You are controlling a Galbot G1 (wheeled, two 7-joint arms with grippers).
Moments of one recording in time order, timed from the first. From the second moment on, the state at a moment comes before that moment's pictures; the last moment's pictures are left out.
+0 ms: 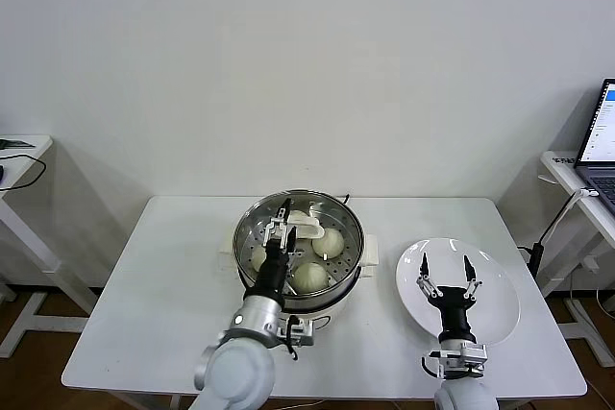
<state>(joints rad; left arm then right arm) 1.16 -1.29 0.03 -2.09 1.40 0.44 0.22 -1.37 1.31 0.49 1.64 0.15 0.38 0.24</state>
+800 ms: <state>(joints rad) 1.49 -1.30 -0.47 -2.17 0.28 -0.03 0.03 -1.43 1.29 0.51 1.70 0.28 0.31 0.23</state>
